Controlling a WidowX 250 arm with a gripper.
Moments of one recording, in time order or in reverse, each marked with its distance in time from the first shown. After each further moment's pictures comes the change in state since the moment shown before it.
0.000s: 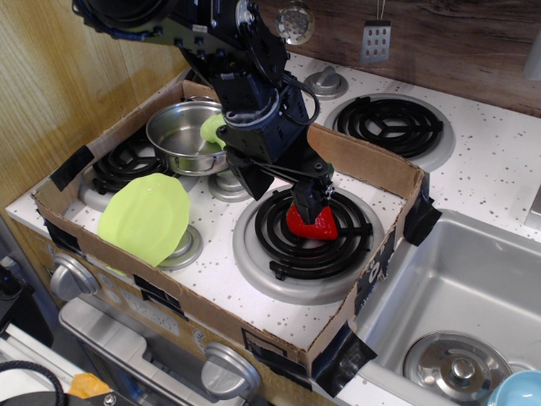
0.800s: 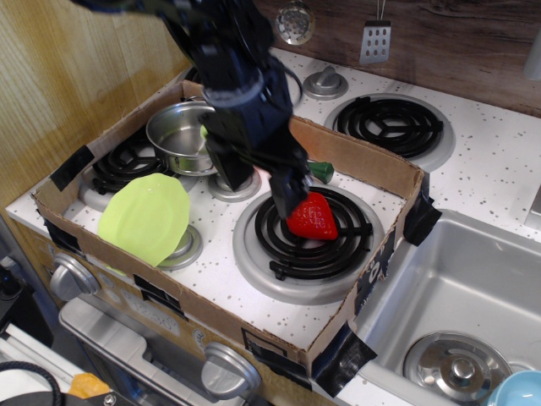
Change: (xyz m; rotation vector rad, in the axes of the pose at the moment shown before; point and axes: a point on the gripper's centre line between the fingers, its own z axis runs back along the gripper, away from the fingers) arm -0.008 0.018 0.028 0.016 0.086 -0.030
